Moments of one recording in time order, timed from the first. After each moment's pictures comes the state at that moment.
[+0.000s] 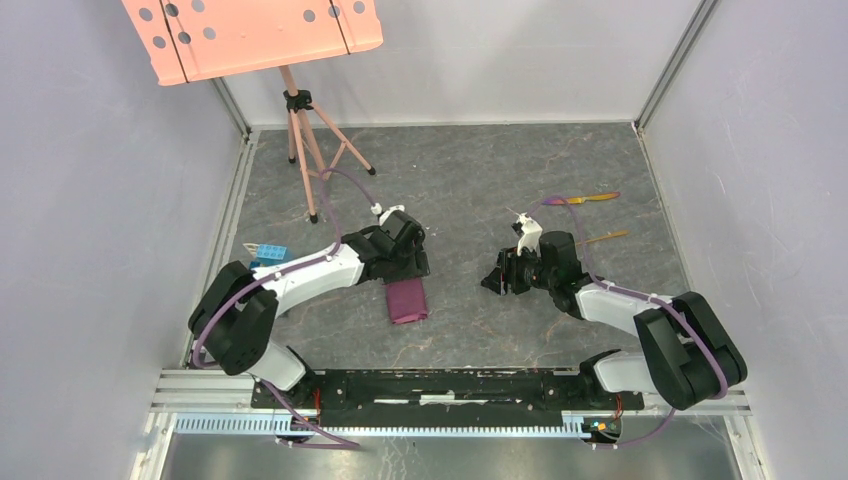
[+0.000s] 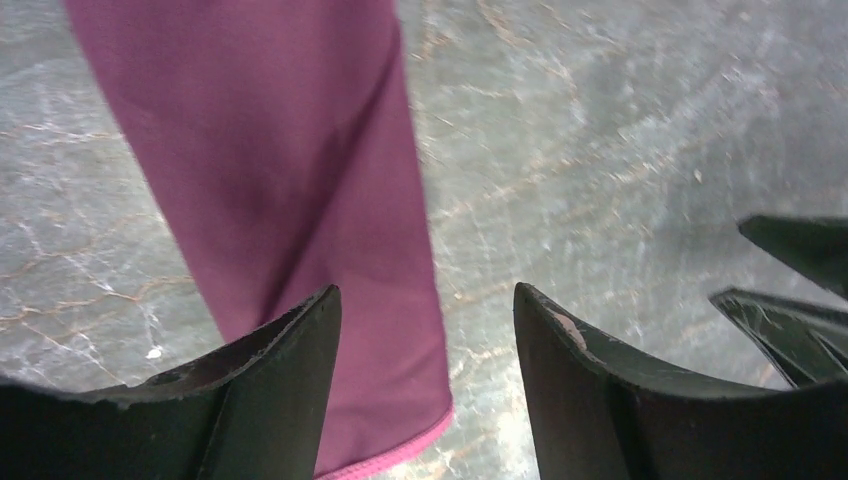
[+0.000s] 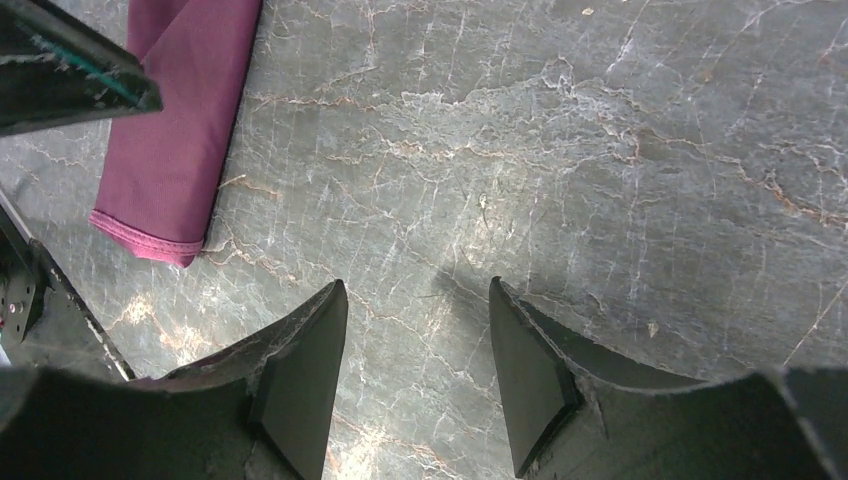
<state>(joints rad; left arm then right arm) -0.76 1.51 0.92 -0.41 -0.13 -0.81 0.39 1.32 0.38 0.31 -0.45 0.30</state>
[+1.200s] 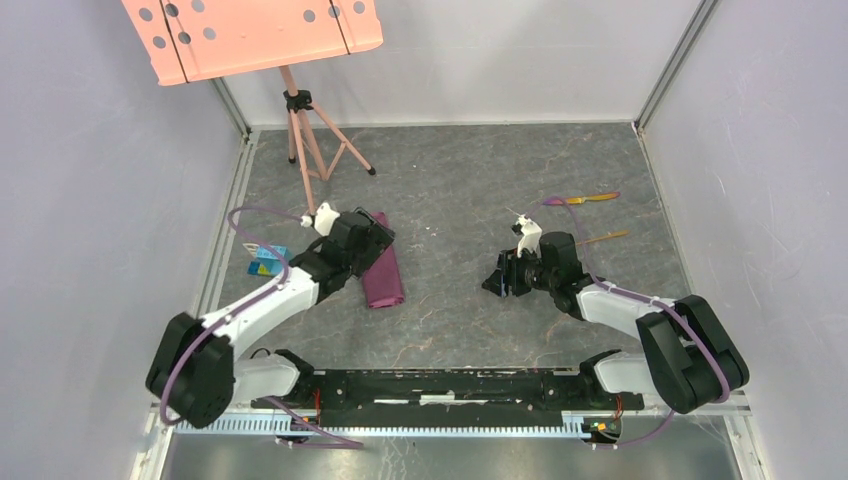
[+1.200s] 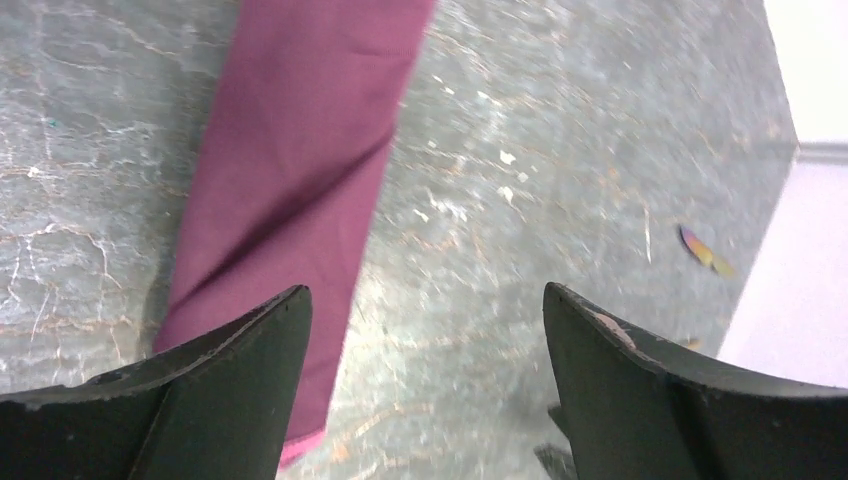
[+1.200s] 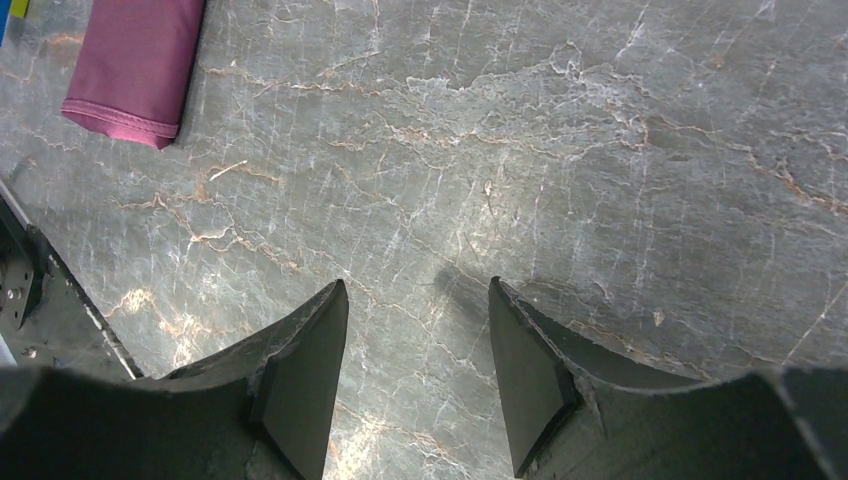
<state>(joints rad) -0.55 1.24 0.65 -0.16 -0.33 -1.22 0.39 1.30 0.38 0.27 -0.46 0.29</state>
